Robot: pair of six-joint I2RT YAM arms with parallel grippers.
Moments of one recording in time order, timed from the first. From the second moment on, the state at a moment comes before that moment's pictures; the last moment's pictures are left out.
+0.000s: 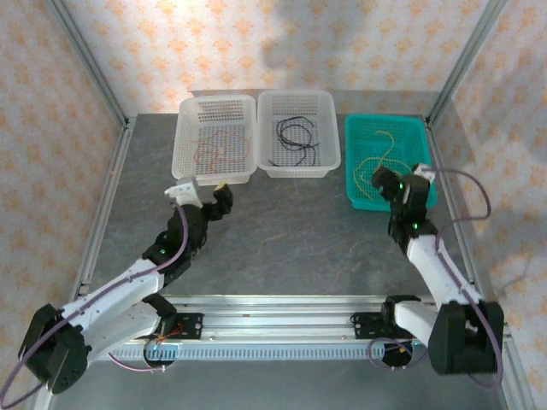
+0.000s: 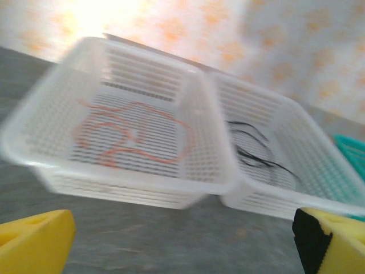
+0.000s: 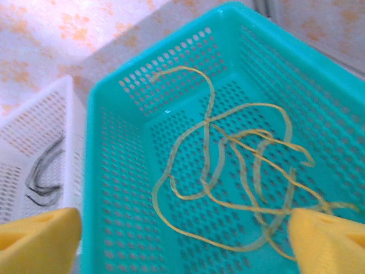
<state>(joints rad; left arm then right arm) -0.51 0.88 0.40 0.25 -0.57 -0.49 0.00 0.99 0.51 0.08 0.18 0.56</state>
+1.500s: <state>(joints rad) -0.21 0.91 0.27 0.48 -0.63 -0.28 -0.08 1.16 0.35 0.58 0.03 0.62</state>
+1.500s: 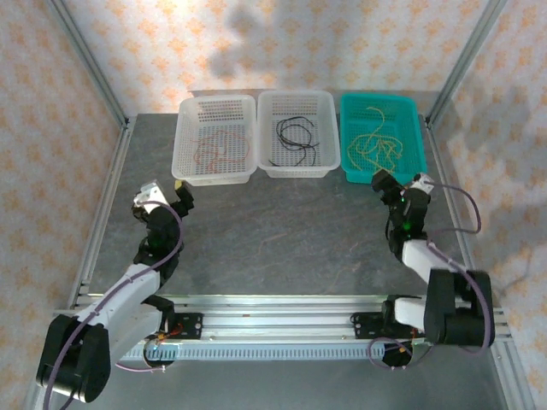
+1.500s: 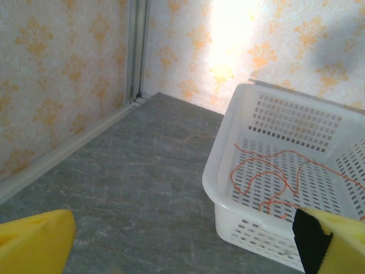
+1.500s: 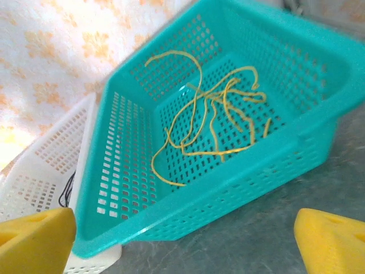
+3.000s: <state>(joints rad) -0.04 1.54 0.19 1.27 -0.42 -0.10 0.04 1.52 0.22 1.13 0.19 0.17</state>
